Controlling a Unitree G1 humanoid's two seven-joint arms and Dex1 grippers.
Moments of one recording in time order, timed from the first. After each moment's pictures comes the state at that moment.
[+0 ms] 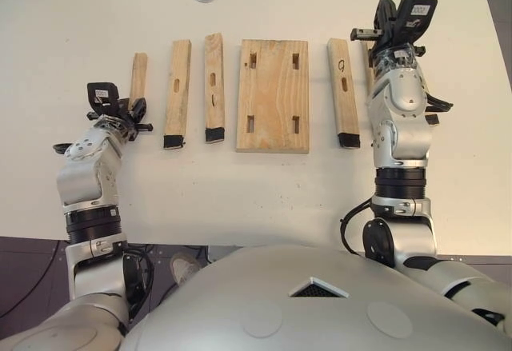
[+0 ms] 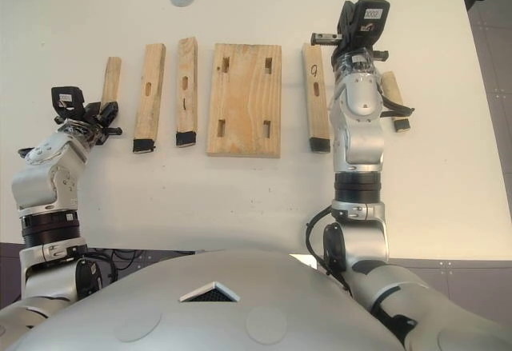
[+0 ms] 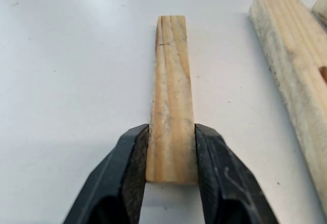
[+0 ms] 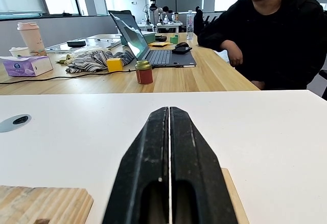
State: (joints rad) left arm -0.02 0.42 0.25 0.07 -0.24 0.59 -0.26; right arm -0.31 -0.06 -0.08 0.10 0.07 0.21 -0.01
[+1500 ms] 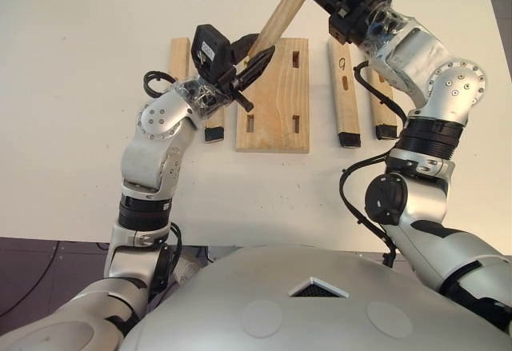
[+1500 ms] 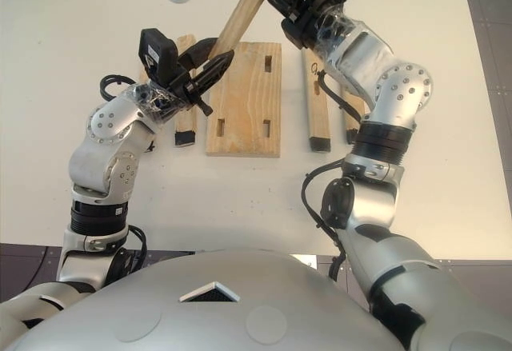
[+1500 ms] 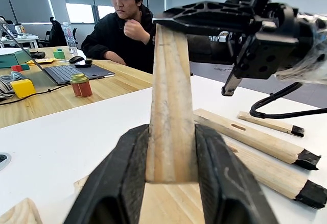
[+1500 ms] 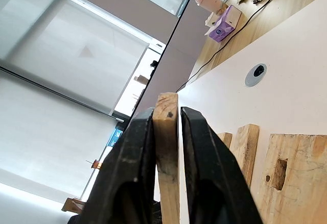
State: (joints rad) left arm -0.14 0.27 -0.13 -0.29 -0.31 0.40 -0.51; right arm -0.60 -0.05 -0.40 0.18 1.14 1.06 0.10
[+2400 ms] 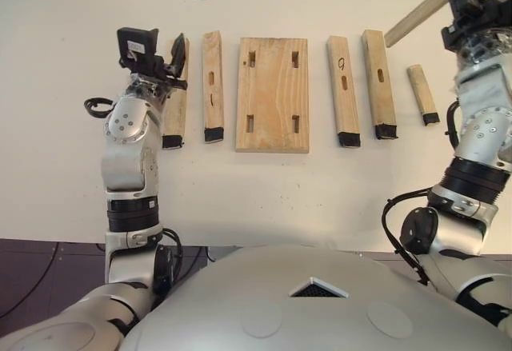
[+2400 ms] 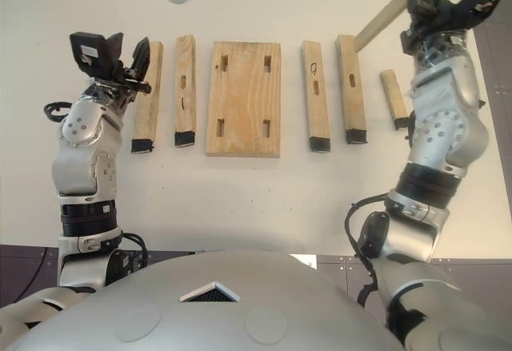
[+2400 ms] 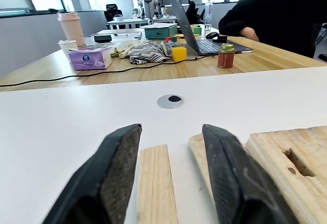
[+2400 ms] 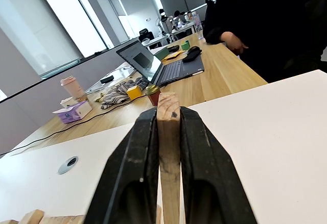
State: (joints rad) left arm -0.07 0.21 0.13 -0.16 -0.16 0.34 -0.15; right arm -0.33 -0.33 -0.42 -0.03 0.63 0.55 0.20
